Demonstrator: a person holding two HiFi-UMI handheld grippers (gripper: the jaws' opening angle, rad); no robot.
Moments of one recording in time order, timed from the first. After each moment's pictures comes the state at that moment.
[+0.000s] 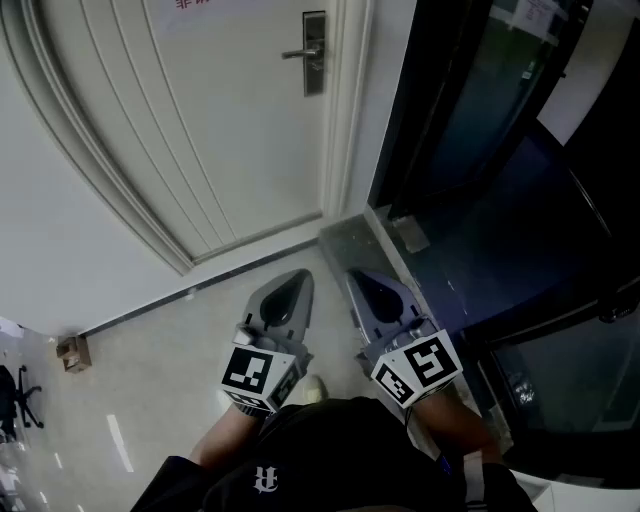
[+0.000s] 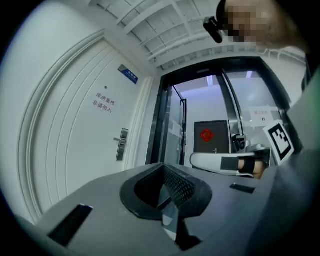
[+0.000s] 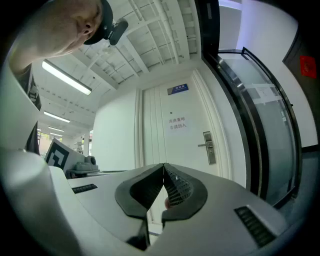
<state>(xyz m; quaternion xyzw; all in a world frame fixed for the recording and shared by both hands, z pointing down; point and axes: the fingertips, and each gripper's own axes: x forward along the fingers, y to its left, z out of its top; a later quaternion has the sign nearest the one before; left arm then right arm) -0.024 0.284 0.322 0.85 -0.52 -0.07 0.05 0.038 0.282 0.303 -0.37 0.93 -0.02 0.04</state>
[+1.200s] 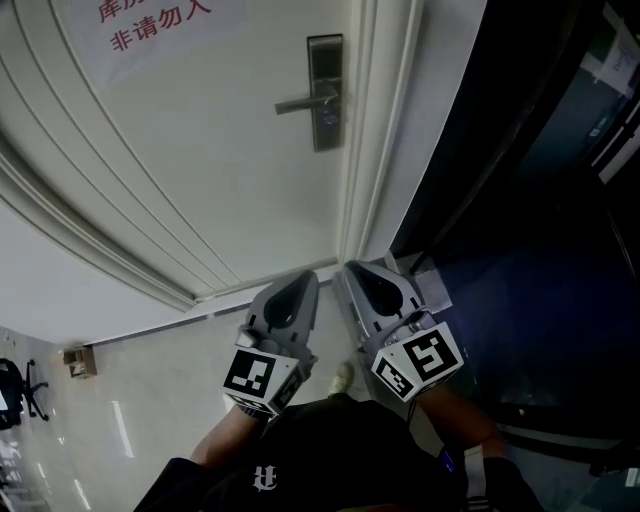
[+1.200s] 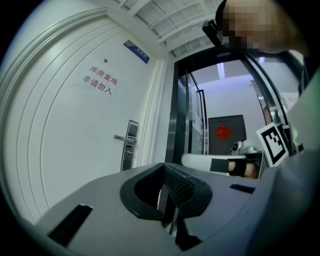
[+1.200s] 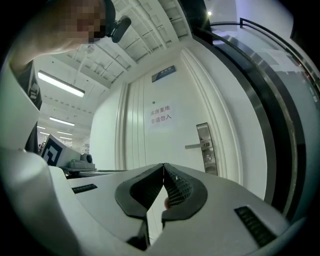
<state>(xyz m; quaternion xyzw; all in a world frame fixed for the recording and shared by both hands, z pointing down) -0.038 -0.037 0.325 0.82 -0.57 -0.05 0.06 0.011 -0.057 0.309 -0.30 0.95 -0.04 0.04</state>
